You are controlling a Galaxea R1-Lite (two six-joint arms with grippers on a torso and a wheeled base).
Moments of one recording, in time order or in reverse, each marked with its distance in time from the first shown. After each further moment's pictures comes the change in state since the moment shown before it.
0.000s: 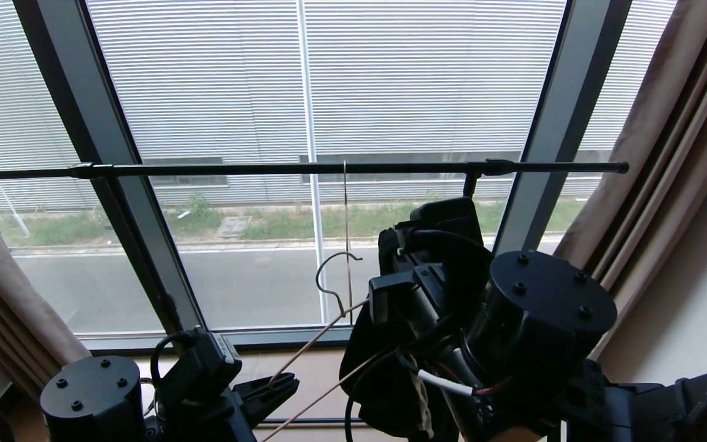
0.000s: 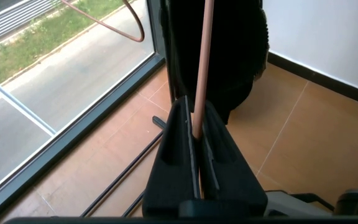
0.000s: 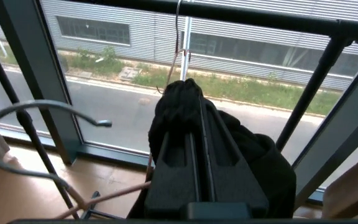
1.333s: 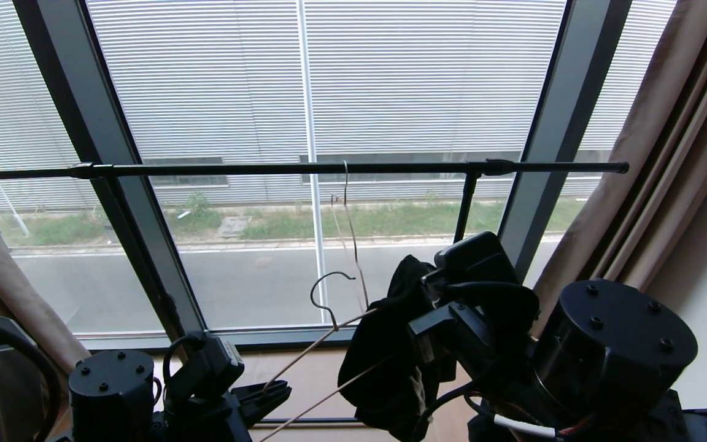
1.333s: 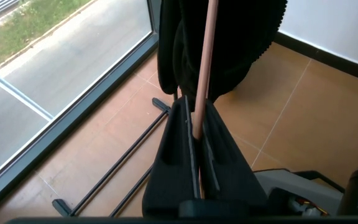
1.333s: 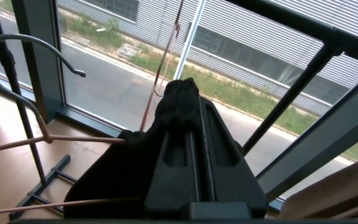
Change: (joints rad) left arm 0.101 0.100 0.000 0.000 -0.098 0.068; right arm -0.027 -0.116 0.217 0.000 0.146 -0.149
